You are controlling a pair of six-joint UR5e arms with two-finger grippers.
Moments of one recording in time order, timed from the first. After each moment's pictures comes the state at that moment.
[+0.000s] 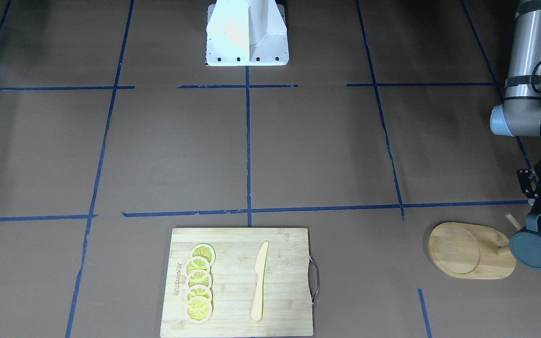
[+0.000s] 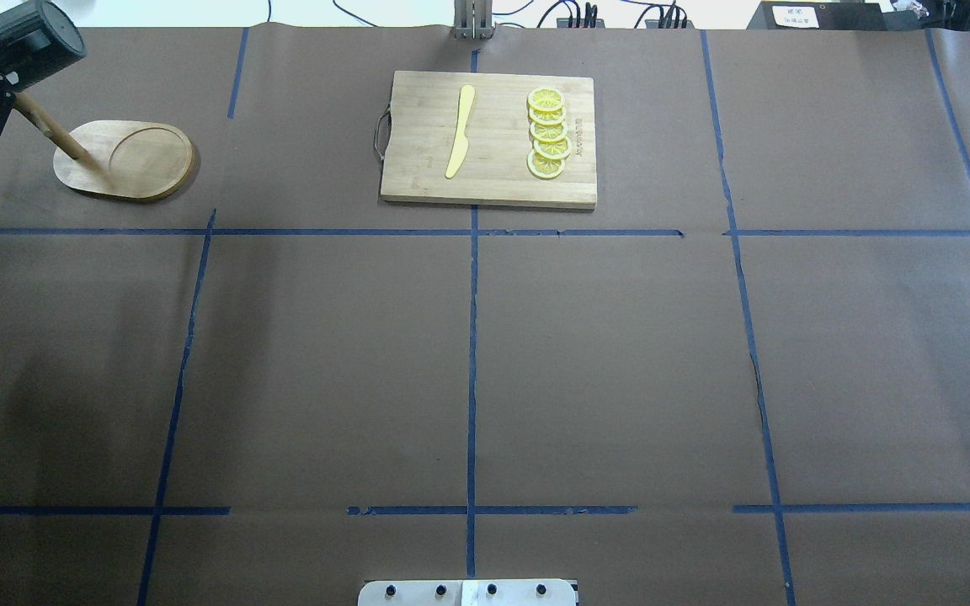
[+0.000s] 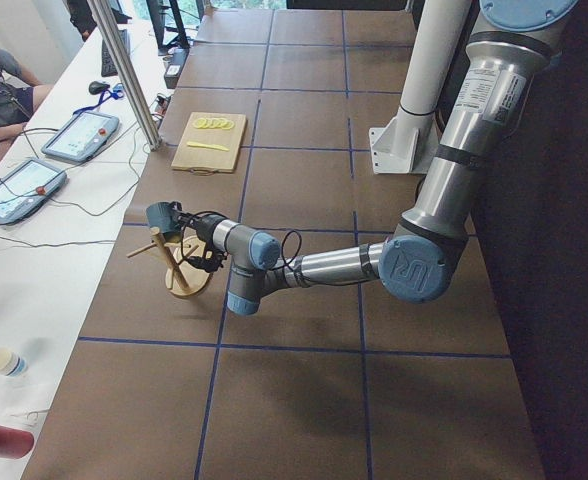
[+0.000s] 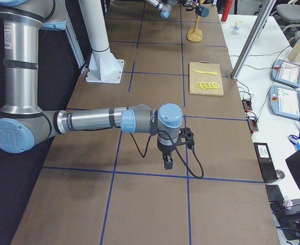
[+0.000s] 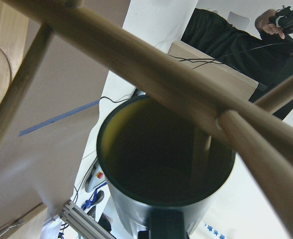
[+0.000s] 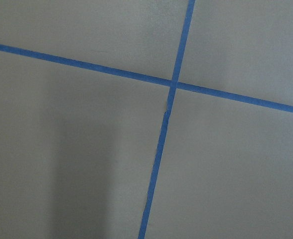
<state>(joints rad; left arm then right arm) -1.12 -1.87 -1.00 -3.61 -1.67 -2.84 1.56 -1.65 1.79 -1.68 2.31 -0.17</state>
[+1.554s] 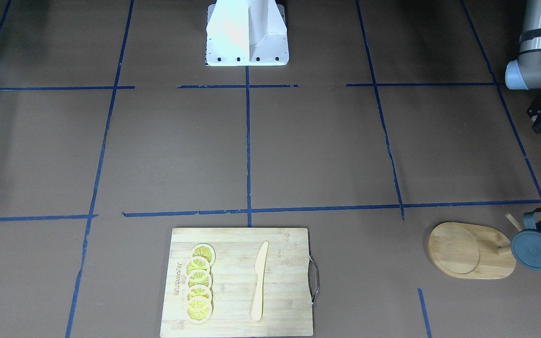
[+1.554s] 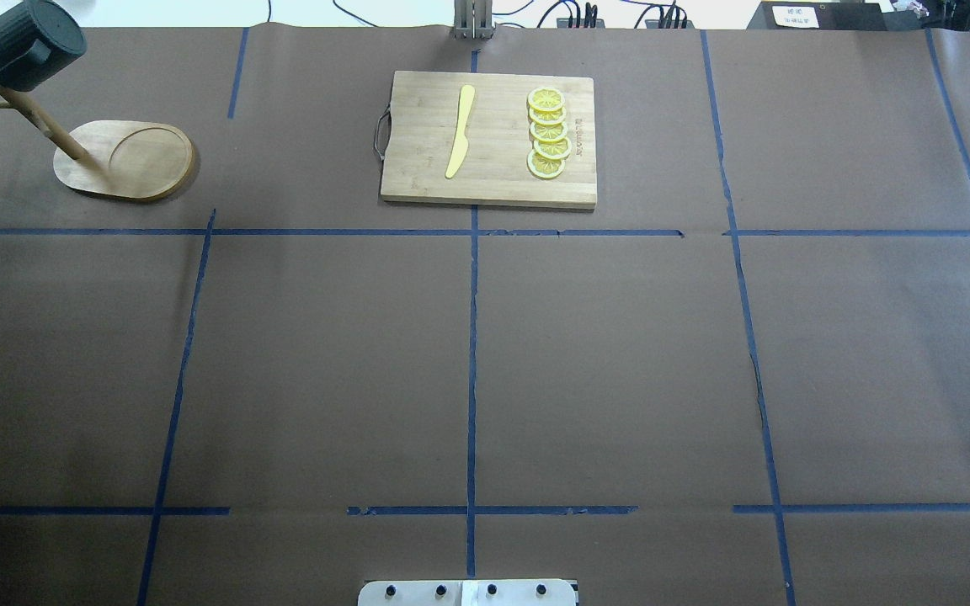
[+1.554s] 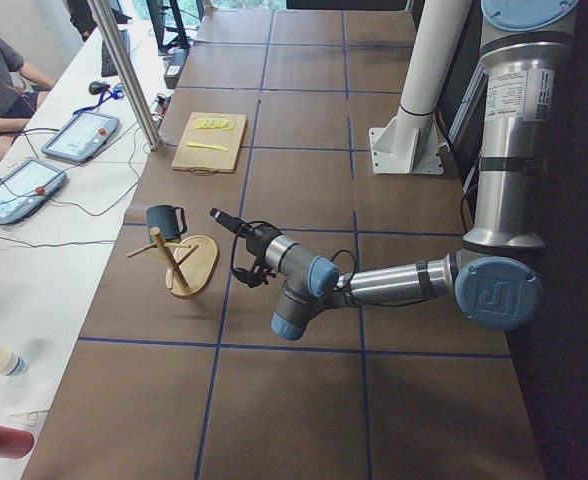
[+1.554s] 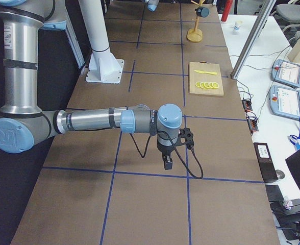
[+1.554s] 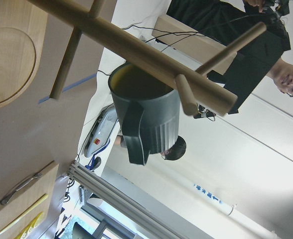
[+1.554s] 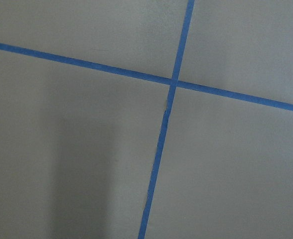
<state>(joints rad) -1.12 -1.52 -1.32 -3.82 -1.71 -2.59 1.56 -1.66 1.79 -1.68 2.31 -0.17</state>
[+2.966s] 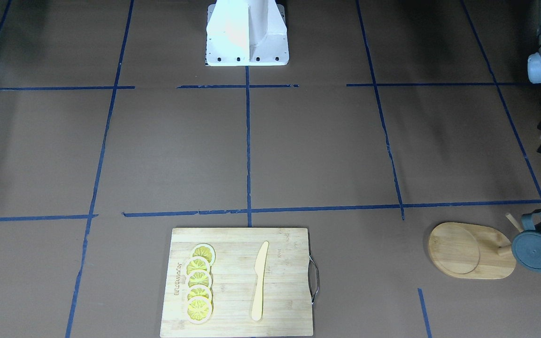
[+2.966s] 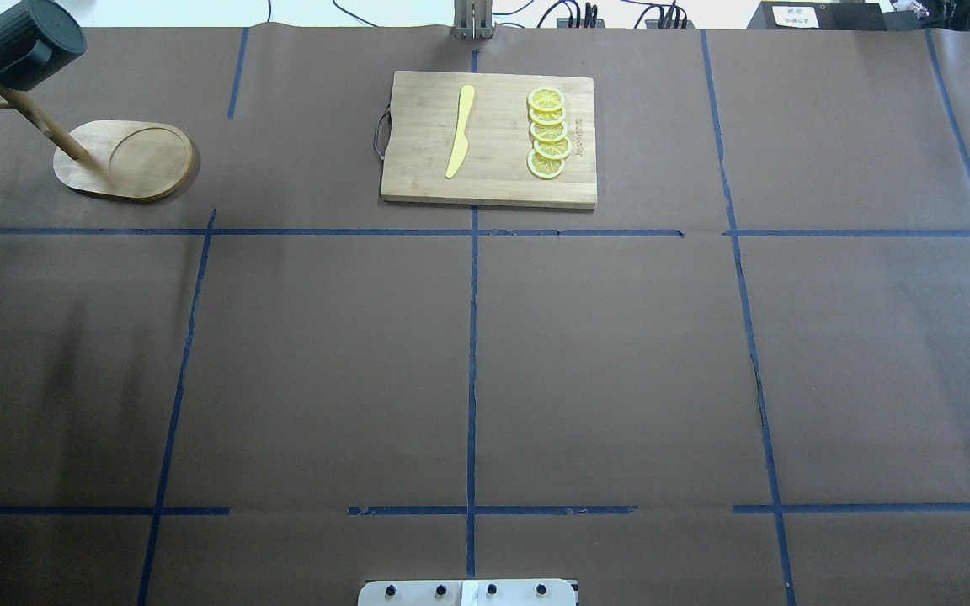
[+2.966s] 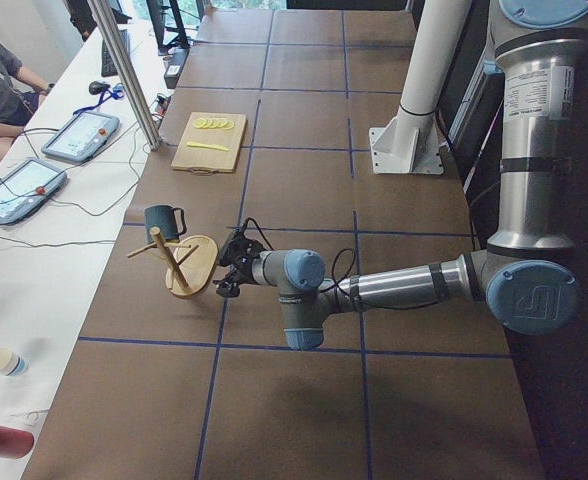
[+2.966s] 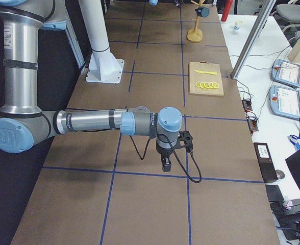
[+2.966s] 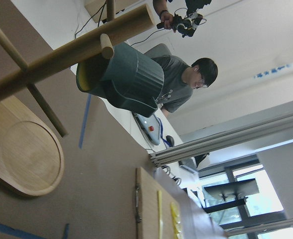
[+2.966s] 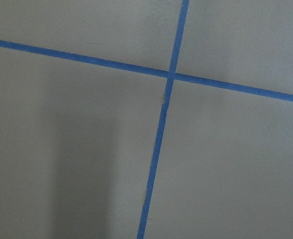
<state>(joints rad) -1.28 -1.52 -1.34 -3.10 -2.02 -0.59 1.56 -1.66 1.77 -1.68 2.32 -0.17</state>
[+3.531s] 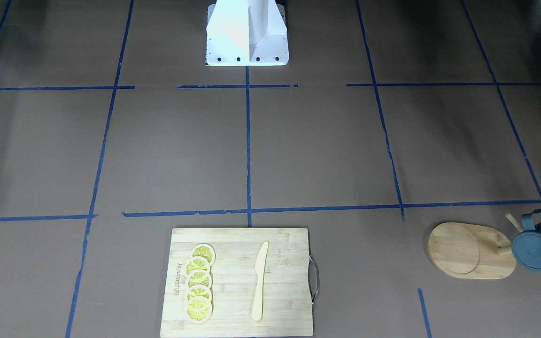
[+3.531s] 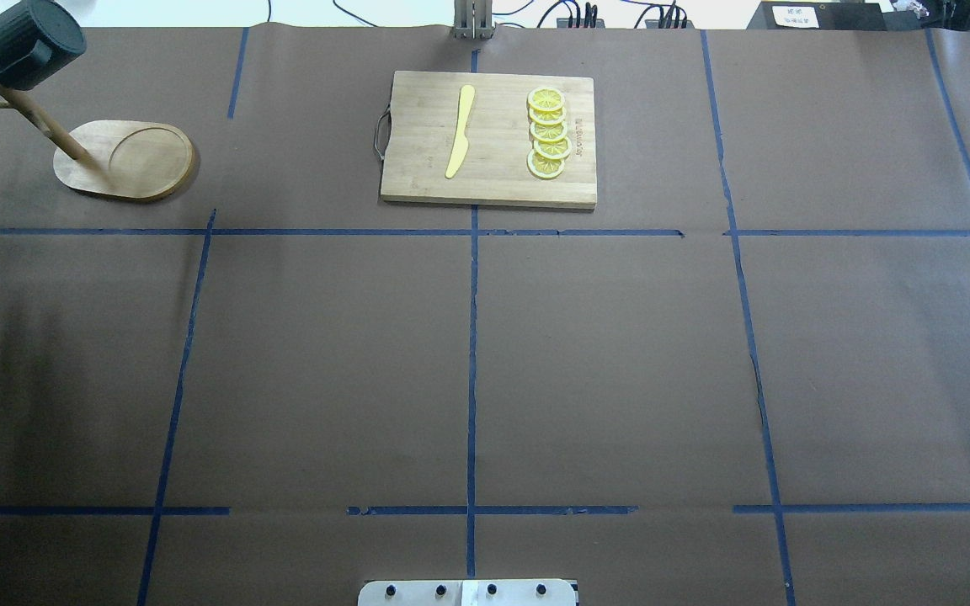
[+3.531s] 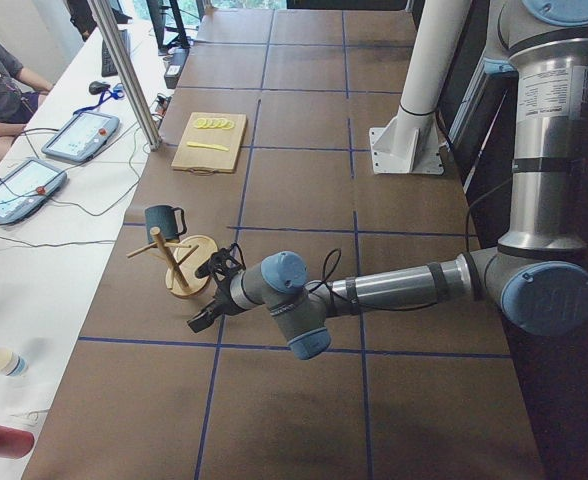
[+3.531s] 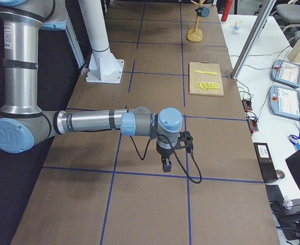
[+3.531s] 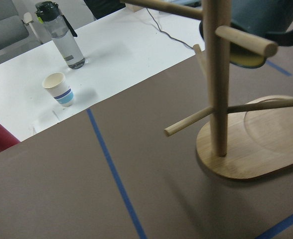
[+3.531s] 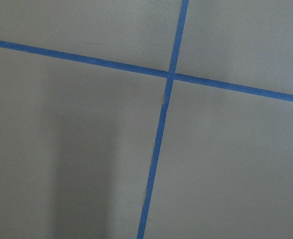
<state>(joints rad) -1.41 -1.53 -1.36 -2.76 -1.98 -0.06 1.56 -1.66 1.76 -1.68 2.32 -0.17</state>
